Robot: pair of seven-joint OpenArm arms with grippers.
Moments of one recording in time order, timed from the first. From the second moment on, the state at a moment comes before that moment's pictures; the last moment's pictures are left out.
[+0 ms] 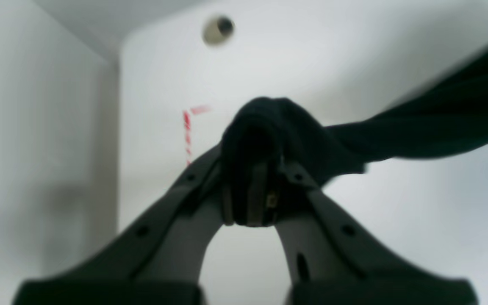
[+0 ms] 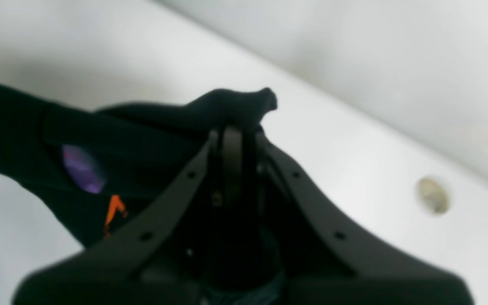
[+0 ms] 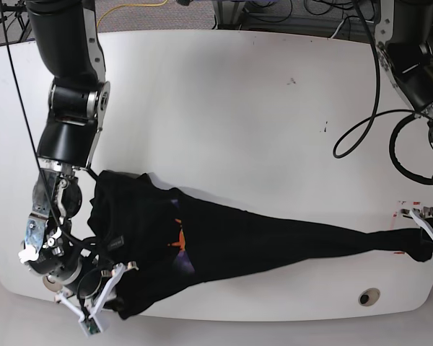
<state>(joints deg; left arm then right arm) -26.3 -23.8 -26.0 94.1 -16.1 -38.0 60.3 42.2 13.2 7.9 76.7 17.7 36.1 -55.4</state>
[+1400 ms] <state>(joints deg) -27.8 -22.6 -24.6 94.1 -15.8 -38.0 57.1 36.9 17.0 12.1 86.8 22.2 36.5 -59.3</state>
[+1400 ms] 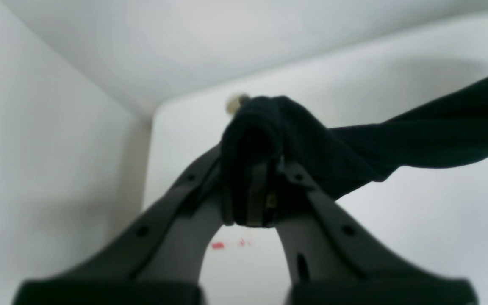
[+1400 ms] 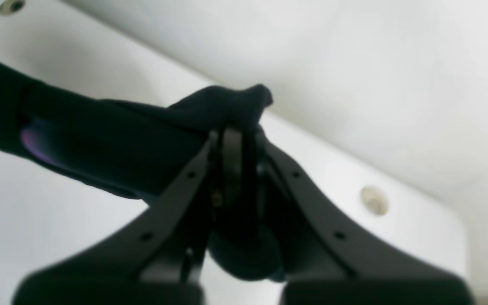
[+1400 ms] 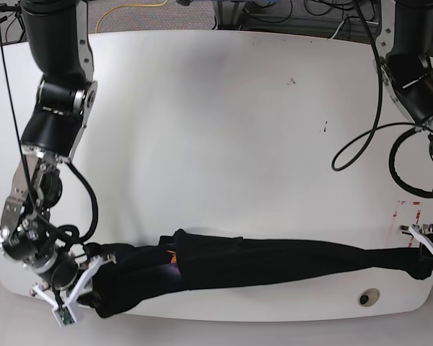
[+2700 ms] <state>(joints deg) 2.2 -24.1 -27.8 85.7 -15.8 -38.6 47.6 -6.9 11.6 21.0 95.6 23.1 36.5 -58.9</state>
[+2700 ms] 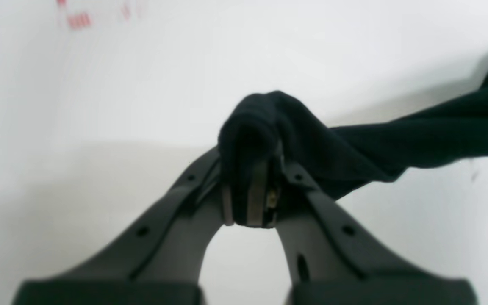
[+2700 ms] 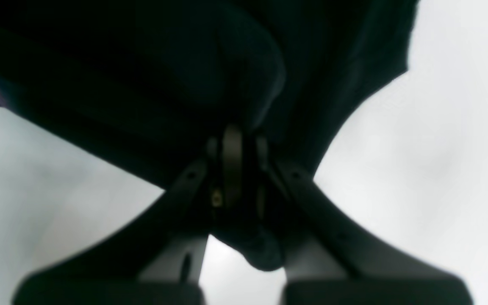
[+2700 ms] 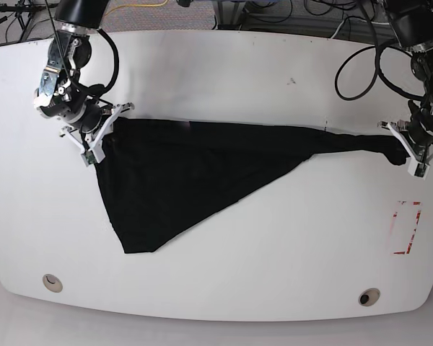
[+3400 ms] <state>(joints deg) 5.9 -24.3 -31.1 85.2 -15.9 -38.4 47.5 -11.8 8.9 20.9 96.2 23.4 36.2 -58.8</state>
